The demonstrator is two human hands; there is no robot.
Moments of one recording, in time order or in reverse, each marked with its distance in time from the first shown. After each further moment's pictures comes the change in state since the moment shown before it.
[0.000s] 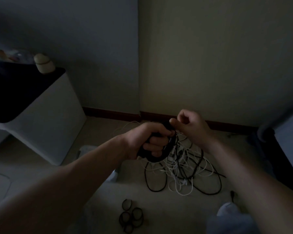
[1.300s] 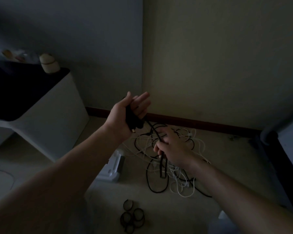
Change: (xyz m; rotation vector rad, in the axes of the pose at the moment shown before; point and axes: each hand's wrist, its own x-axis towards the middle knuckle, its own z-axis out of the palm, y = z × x) left_hand -0.005 0.027 -0.048 -0.430 0.495 0.533; right_hand -0.027 0.008 0.066 -0.071 -0.223 0.201
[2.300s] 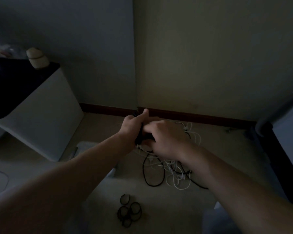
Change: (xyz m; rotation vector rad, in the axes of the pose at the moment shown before) left_hand -0.004 -0.061 0.006 0.483 0.250 -0.098; right_hand -0.008 -0.042 -0.013 -0.703 0.012 -0.402
